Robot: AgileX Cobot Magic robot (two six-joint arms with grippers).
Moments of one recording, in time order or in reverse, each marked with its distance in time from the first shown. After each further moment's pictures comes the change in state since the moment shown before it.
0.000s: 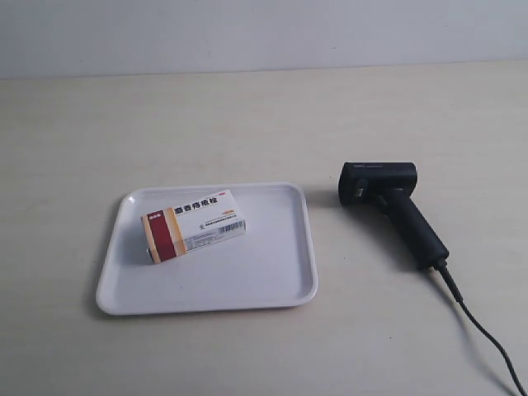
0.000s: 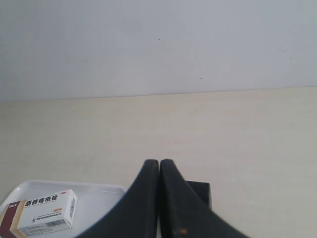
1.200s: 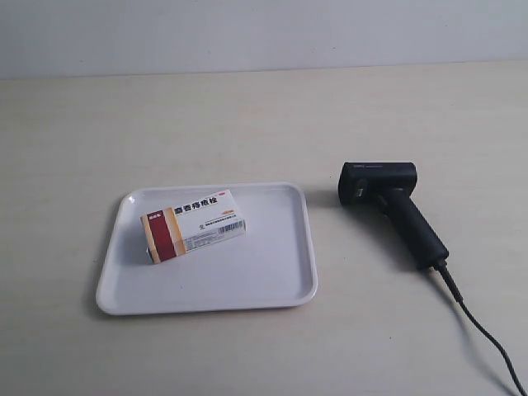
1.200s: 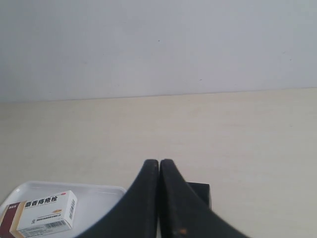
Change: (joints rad) left arm 0.000 0.000 0.000 -0.091 -0.114 0.094; right arm 0.000 0.000 0.000 0.000 -0.004 0.000
